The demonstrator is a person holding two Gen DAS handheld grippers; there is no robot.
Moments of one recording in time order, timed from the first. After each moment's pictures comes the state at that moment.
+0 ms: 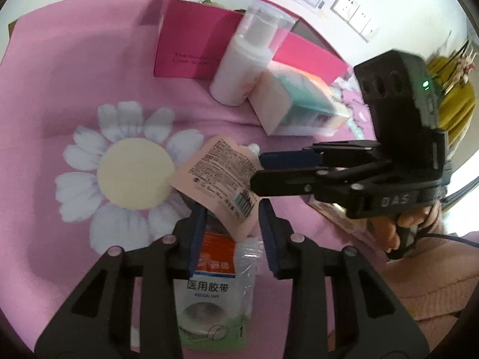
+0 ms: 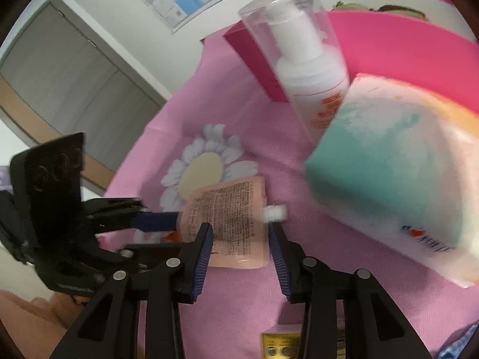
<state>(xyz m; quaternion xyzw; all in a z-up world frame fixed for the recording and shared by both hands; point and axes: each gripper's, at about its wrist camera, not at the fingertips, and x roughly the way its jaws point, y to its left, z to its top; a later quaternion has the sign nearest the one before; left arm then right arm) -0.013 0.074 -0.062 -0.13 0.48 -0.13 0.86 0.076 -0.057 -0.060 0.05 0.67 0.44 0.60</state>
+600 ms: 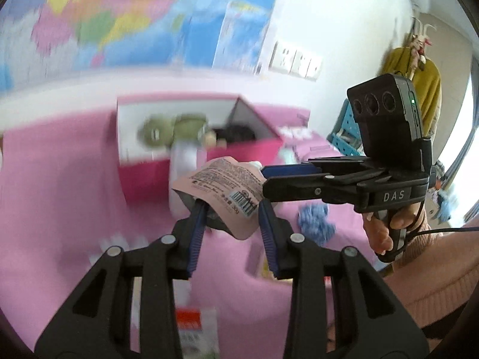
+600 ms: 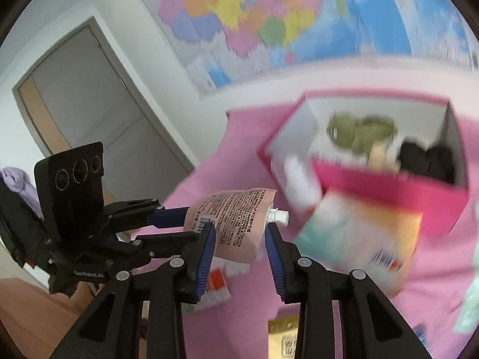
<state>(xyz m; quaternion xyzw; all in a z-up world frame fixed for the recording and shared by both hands) -0.004 0.048 0.062 -0.04 0.32 -0.19 0.93 0.114 -0.113 0.060 0.10 0.54 0.46 0.70</state>
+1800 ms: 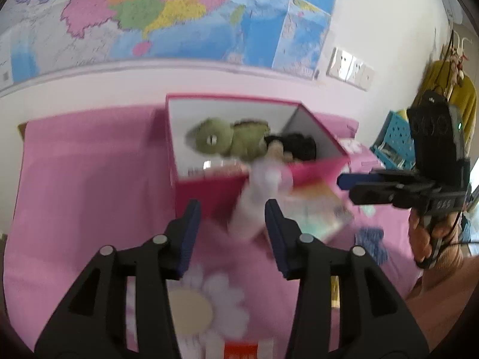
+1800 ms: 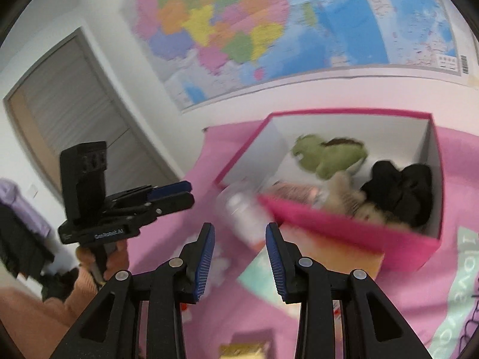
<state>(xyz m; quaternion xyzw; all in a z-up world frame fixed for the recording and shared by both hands) 0.036 0.094 0.026 -0.06 0.35 -0.10 0.93 0.147 -0.124 0.033 0.09 0.55 0.45 0.70</state>
